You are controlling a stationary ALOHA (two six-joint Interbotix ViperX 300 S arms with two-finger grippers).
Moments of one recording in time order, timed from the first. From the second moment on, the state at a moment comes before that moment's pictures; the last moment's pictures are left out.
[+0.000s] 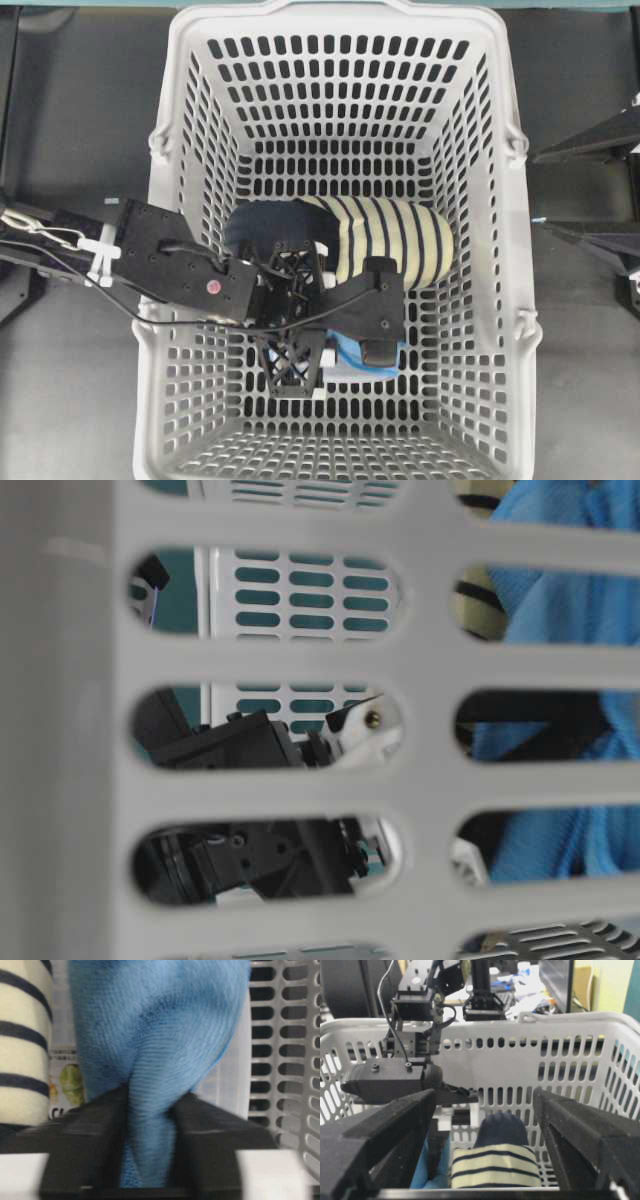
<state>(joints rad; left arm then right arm) -0.20 0.20 0.17 0.04 0.70 -0.19 0.00 -0.98 1.13 0.01 -0.13 0.01</state>
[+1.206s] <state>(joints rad) -0.19 -0.09 -0.05 0.04 0.90 -0.11 0.00 -0.98 1.14 0.02 -0.13 0.01</state>
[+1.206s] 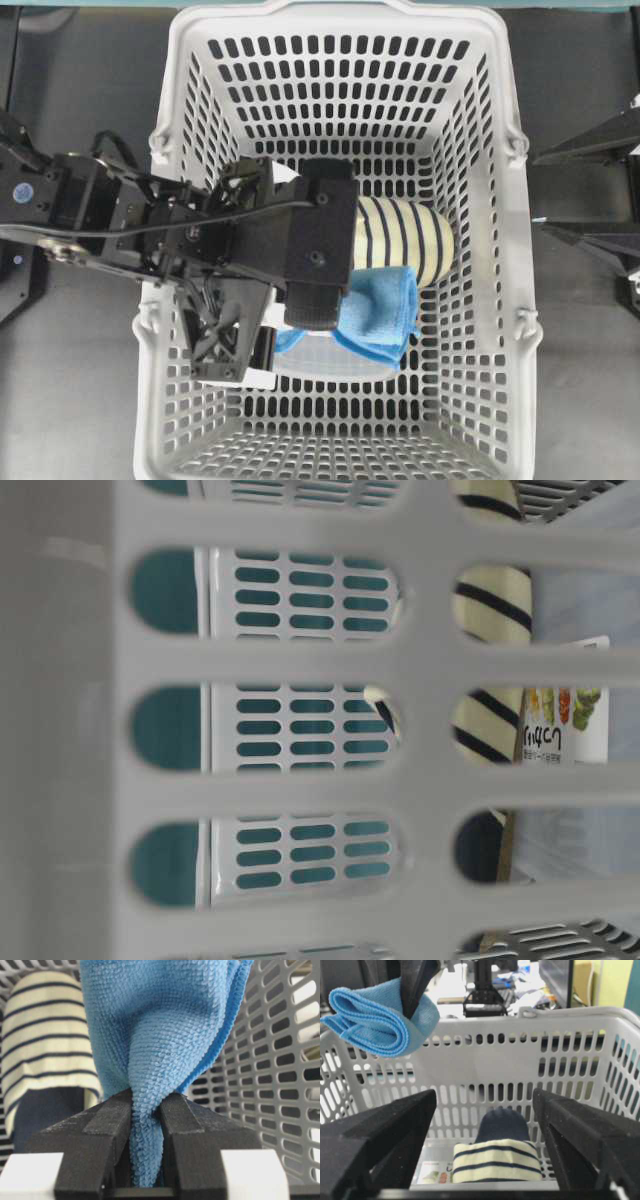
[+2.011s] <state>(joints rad) -0.17 -0.27 0.19 0.04 0.70 -0.12 0.00 -0.98 1.14 0.02 -0.13 0.01</state>
